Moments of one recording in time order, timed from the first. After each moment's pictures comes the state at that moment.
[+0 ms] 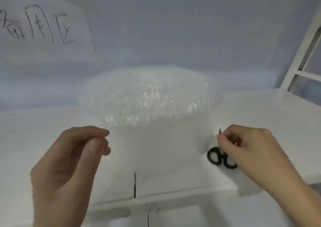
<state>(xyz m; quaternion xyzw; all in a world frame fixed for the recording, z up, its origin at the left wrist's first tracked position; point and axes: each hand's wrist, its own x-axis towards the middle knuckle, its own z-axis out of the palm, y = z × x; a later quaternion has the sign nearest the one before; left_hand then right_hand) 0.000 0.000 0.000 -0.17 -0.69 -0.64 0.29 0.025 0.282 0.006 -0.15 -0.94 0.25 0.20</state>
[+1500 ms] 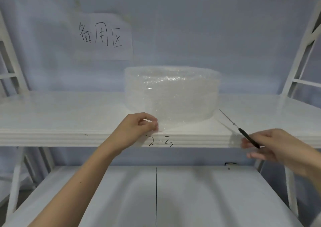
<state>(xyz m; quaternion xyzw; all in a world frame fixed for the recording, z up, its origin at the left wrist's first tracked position) 0.034 -0.019 -0.061 -0.19 -0.82 -0.54 0.04 0.125 0.330 -0.049 -0.15 -0.78 0.60 0.05</state>
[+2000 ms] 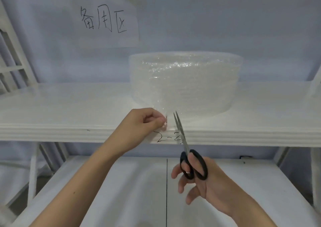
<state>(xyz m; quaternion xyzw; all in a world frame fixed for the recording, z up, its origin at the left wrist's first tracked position) 0.030 -0.016 -0.066 -0.20 -0.82 -0.54 0.05 0.107 0.180 -0.124 0.10 -0.61 0.77 -0.19</state>
